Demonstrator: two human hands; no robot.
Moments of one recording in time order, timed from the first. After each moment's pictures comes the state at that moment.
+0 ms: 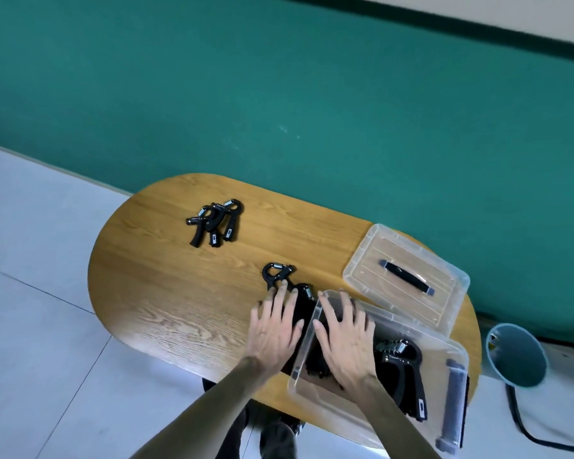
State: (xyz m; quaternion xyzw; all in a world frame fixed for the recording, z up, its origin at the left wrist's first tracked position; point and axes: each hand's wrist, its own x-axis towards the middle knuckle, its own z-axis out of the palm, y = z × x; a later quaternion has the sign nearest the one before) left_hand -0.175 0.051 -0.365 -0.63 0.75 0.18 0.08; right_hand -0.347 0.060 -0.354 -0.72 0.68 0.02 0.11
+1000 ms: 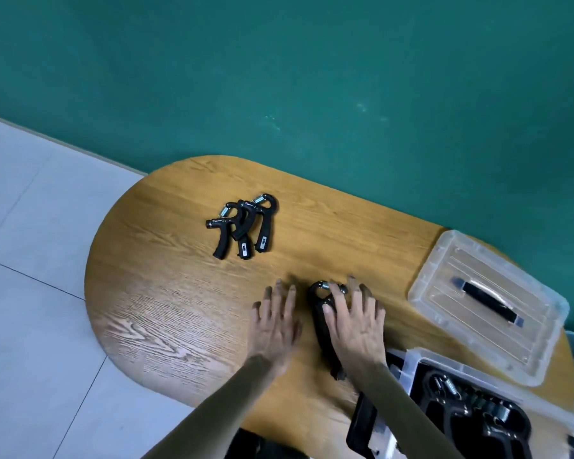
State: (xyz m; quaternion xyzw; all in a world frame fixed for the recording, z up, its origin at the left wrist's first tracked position) left_hand -0.052 -0.056 -0.485 -0.64 0.71 0.26 0.14; right_hand -0.222 -0.070 -0.439 -0.71 0.68 0.08 0.15
